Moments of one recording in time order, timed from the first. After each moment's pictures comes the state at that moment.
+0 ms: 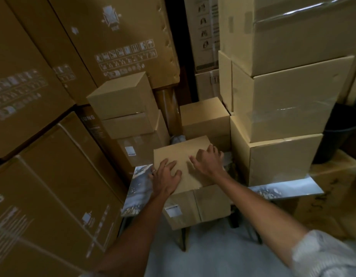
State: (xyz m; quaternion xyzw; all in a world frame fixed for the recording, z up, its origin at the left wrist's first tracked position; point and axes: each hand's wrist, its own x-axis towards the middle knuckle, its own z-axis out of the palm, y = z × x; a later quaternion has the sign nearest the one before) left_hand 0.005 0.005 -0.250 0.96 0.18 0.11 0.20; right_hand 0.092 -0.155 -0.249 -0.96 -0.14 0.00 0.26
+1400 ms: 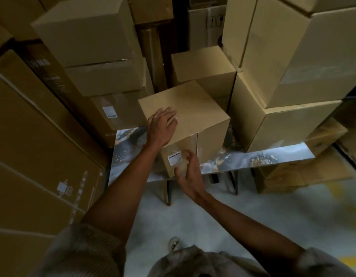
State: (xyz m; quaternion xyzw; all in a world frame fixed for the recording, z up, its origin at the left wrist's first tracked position) left_hand 0.104 0.082 -0.278 0.95 0.01 0.13 0.28; right_hand -0.014 -0.071 -0.366 -0.81 -0.12 0.01 0.57
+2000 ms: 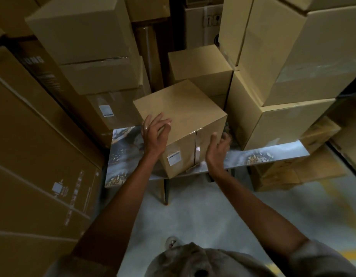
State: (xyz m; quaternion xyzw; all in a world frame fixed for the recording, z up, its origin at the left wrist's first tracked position) left_hand 0.068 0.079 -0.300 0.88 0.04 0.20 0.43; right_hand 0.053 -0.111 -0.334 -0.71 0.19 -0.08 0.67
